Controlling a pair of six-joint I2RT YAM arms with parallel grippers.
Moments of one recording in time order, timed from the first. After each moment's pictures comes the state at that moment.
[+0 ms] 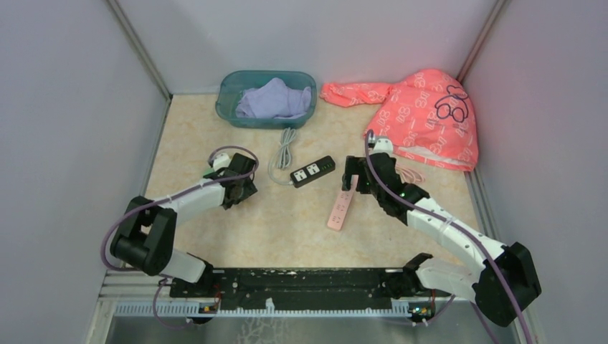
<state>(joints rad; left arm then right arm) -0.44 1.45 0.73 -0.39 -0.49 -0.92 0.60 1.06 0.71 -0.27 0.30 0.46</state>
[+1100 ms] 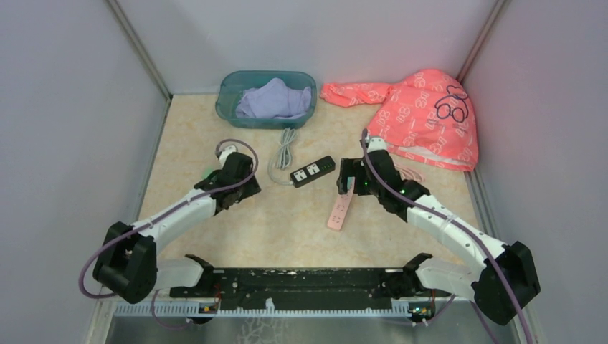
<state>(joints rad) -0.49 1.29 0.70 -0.31 -0.35 -0.76 0.60 1.08 0.73 -0.32 0.18 0.43</state>
